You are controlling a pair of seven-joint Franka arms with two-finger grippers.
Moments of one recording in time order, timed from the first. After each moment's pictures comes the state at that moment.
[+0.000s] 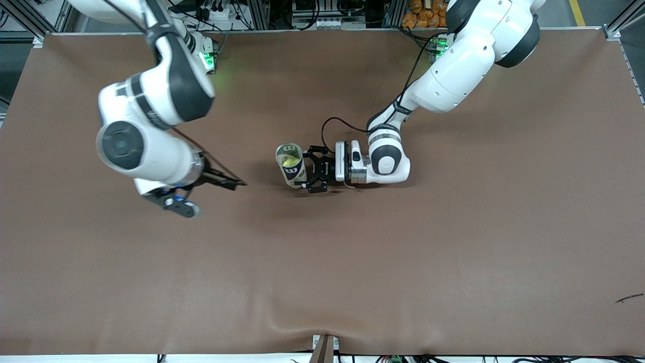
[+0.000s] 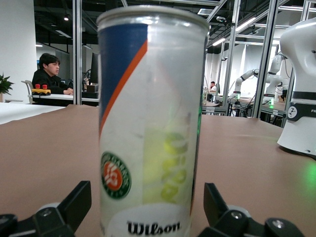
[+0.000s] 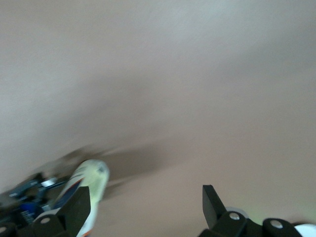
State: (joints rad) left arm -0.37 0.94 -0.35 -1.72 -1.96 2.09 2.72; right arm 0.39 0.39 -0.09 -1.44 0.12 1.63 0.66
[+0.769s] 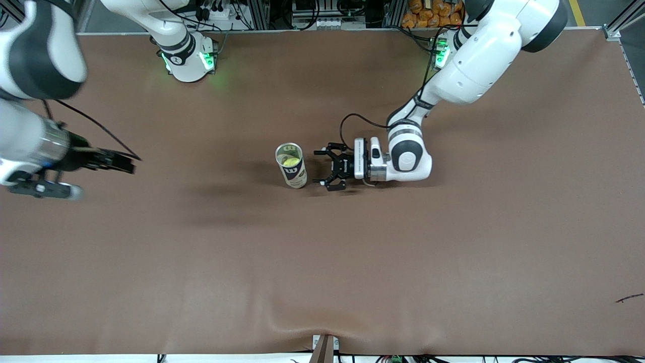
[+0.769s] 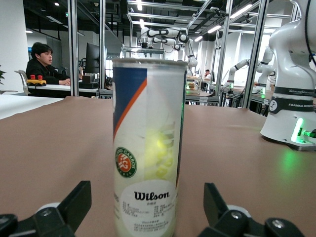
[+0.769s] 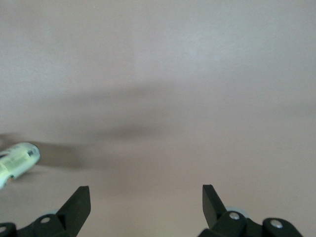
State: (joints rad) left arm -0.25 0.78 -0.36 -1.89 -1.83 2.08 2.67; right arm 0.08 0.13 -0.09 -1.60 0.07 1.61 0.05
